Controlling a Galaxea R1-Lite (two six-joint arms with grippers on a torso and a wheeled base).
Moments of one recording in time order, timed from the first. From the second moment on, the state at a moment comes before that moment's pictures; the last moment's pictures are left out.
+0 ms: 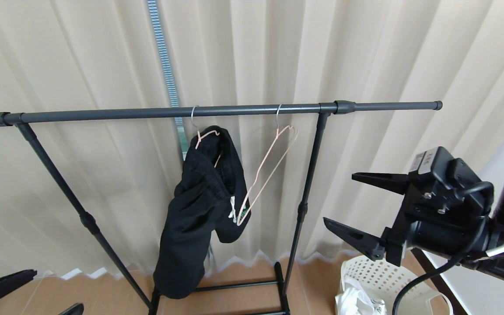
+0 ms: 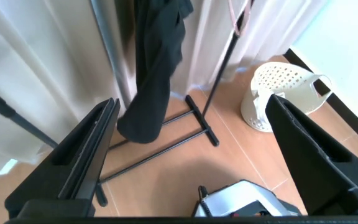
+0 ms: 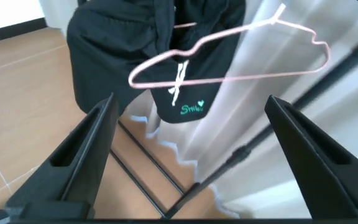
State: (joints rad) left arm -0.30 0.65 -0.31 -0.04 -0.12 0.03; right arm 0.56 1.43 -0.52 -0.70 0.20 -0.28
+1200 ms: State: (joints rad) left arm -0.36 0.35 -0.04 -0.04 -0.13 0.03; right arm 0.51 0.57 0.00 -0.07 -0.15 -0.10
